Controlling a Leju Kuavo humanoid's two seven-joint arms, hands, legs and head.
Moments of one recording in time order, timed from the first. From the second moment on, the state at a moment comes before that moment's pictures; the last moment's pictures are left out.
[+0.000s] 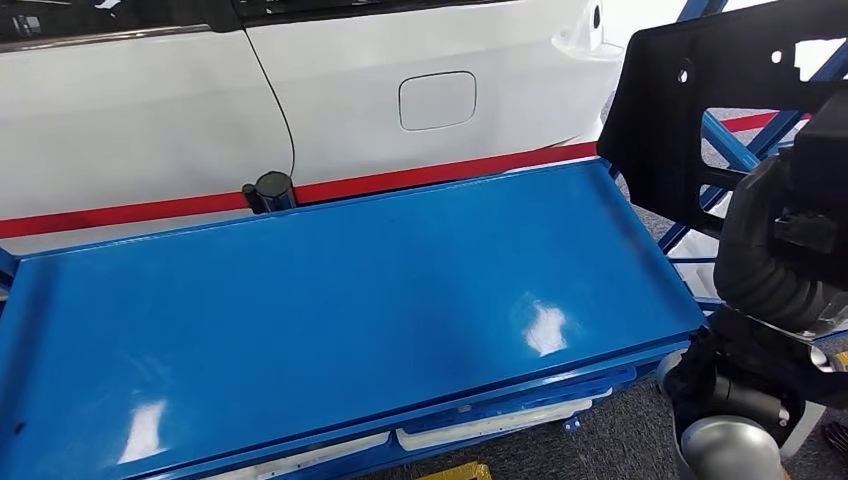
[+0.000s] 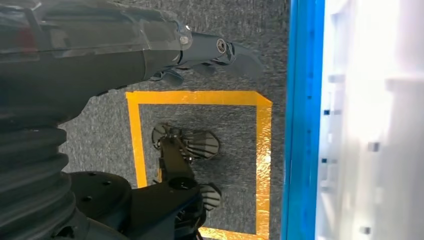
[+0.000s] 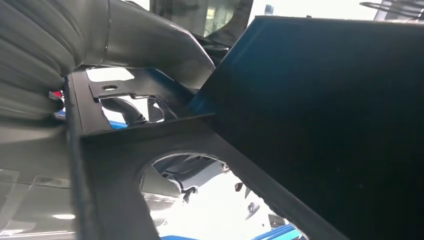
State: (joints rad) left arm -0.13 0.09 -0.87 -0.24 1.06 0.17 -0.33; right arm -0.18 -0.30 0.17 -2.27 0.43 -0.68 0.15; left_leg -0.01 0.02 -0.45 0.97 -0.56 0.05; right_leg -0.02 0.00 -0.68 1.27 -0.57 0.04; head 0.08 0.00
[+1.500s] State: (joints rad) left arm -0.12 -0.02 -0.87 -0.23 1.01 0.24 -0.24; right arm -0.08 -0.27 0.36 -2.18 0.35 -0.68 -0.04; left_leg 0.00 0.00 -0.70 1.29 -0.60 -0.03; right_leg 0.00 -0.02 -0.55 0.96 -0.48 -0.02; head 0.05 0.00
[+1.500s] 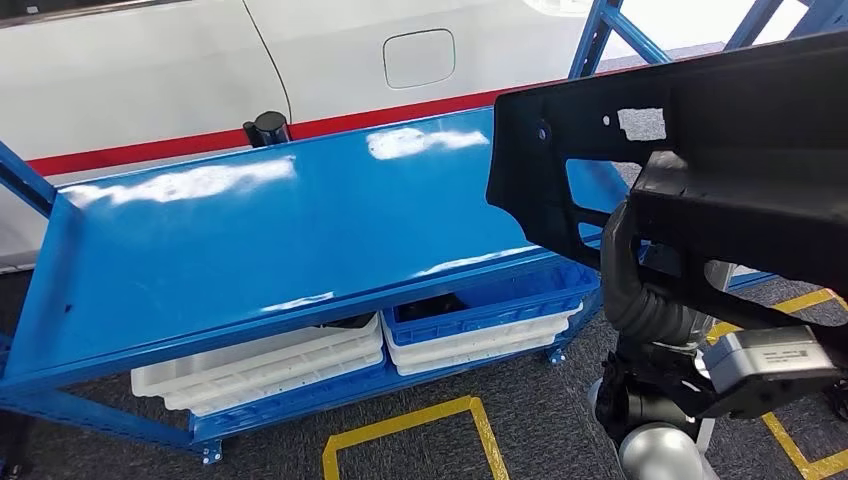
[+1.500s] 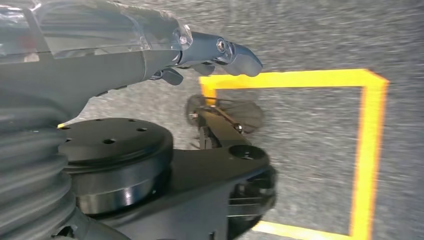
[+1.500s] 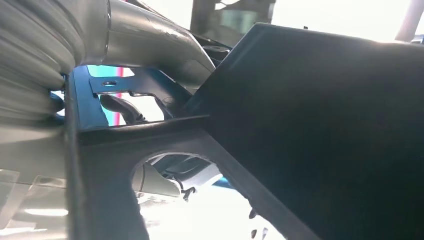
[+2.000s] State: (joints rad) left arm -0.12 -0.04 -0.90 -0.23 0.95 0.19 -0.26; right arm 0.00 -0.25 0.34 -2.23 0.39 -0.68 -0.03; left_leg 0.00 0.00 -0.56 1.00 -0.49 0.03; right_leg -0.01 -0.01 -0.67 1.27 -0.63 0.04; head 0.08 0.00
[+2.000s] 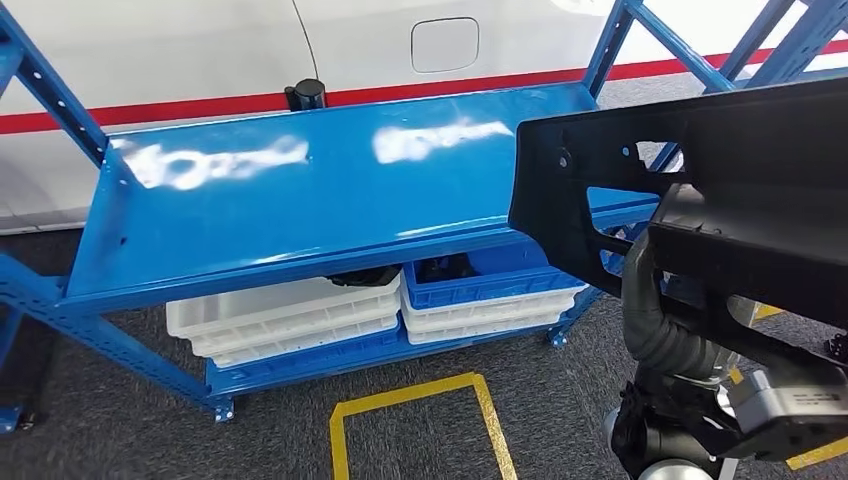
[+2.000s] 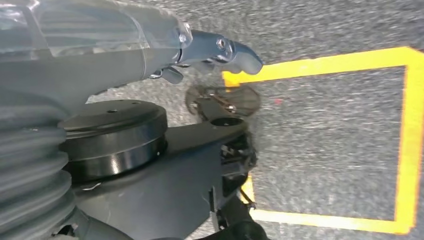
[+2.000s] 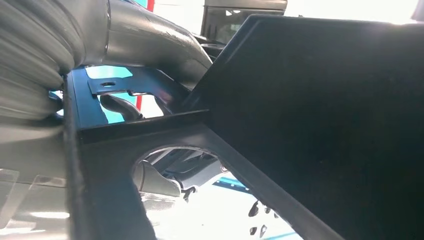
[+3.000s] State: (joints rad) left arm -0.12 0.02 -0.98 -0.23 0.86 0.30 -0.16; right arm 0.02 -0.20 0.24 -2.30 0.35 -0.68 -0.10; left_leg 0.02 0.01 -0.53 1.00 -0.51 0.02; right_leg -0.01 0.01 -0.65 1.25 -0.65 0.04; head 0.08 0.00
